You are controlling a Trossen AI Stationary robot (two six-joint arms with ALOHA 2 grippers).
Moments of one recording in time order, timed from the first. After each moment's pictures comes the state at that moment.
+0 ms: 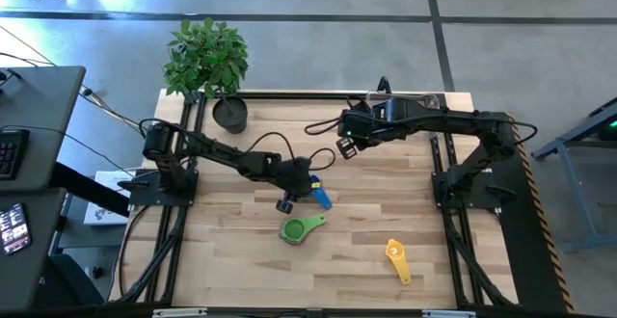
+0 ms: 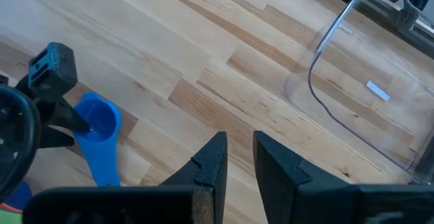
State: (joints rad) left arm -0.01 1.84 0.98 -0.09 0.03 0.43; right arm -0.11 1.63 1.66 -1.33 0.33 0.85
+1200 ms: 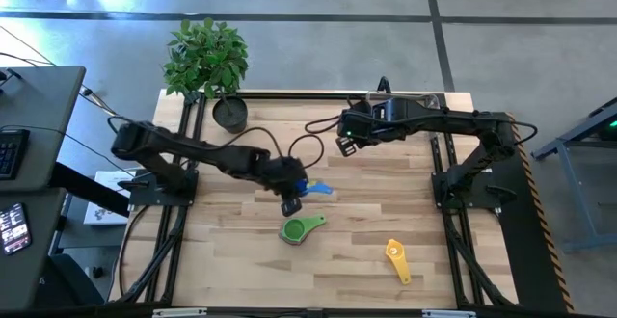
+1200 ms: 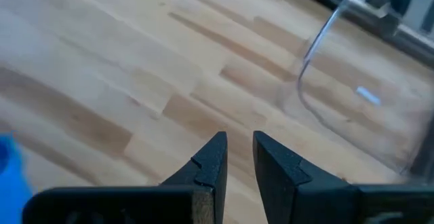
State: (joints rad) left arm -0.11 1.60 1.15 -0.49 -0.01 -0.51; right arm -0.11 1.63 1.65 -1.33 0.38 0.88
